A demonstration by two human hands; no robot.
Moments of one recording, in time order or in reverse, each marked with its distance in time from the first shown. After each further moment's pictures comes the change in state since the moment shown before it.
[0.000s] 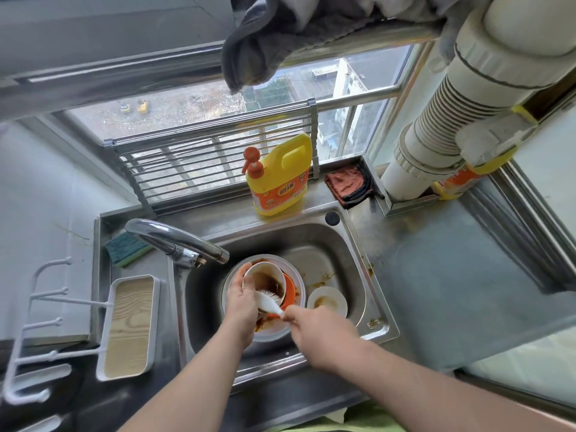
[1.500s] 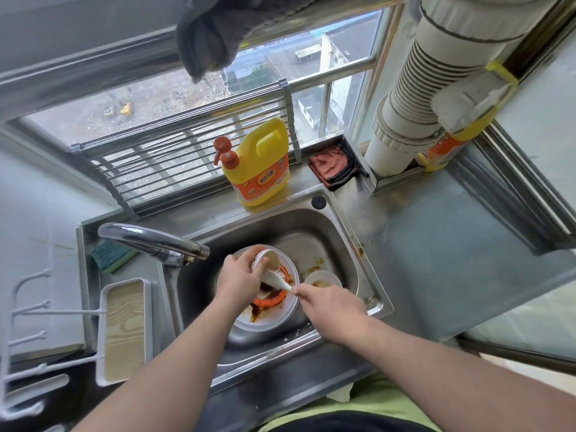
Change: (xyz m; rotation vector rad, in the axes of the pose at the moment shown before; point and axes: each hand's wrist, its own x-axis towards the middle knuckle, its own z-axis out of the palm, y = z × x) left_hand 0.022 0.027 0.008 0.887 -0.100 0.319; right_hand 0.027 0.055 0.026 0.064 0.169 0.039
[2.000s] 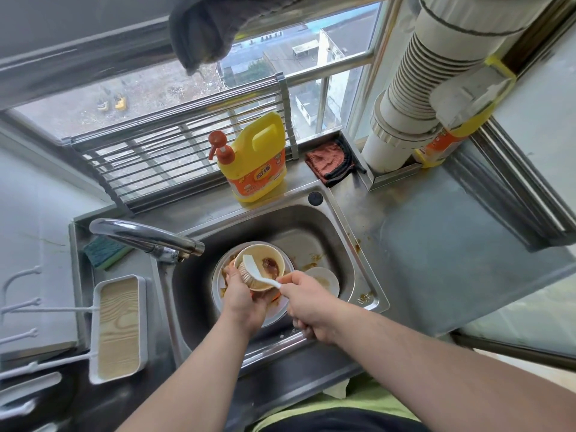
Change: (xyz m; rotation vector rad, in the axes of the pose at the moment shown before) left_hand -0.022 -0.010 0.040 -1.378 0.003 -0.583; right_hand -0.001 -0.044 -0.010 1.106 -0.217 0.386
